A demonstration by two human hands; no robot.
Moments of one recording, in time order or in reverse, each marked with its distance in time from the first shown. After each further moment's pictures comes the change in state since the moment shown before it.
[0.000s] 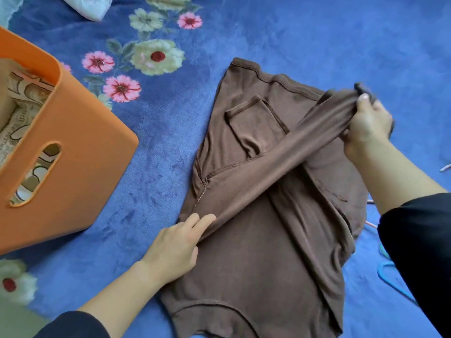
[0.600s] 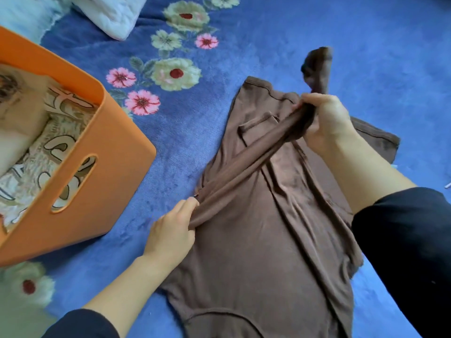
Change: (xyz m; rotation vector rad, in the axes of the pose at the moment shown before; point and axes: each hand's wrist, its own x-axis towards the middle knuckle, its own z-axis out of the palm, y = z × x) left_hand 0.012 -0.021 -0.035 -0.237 0.178 -0.397; right_hand -0.071 -0.049 0.078 0.316 -0.400 0.278
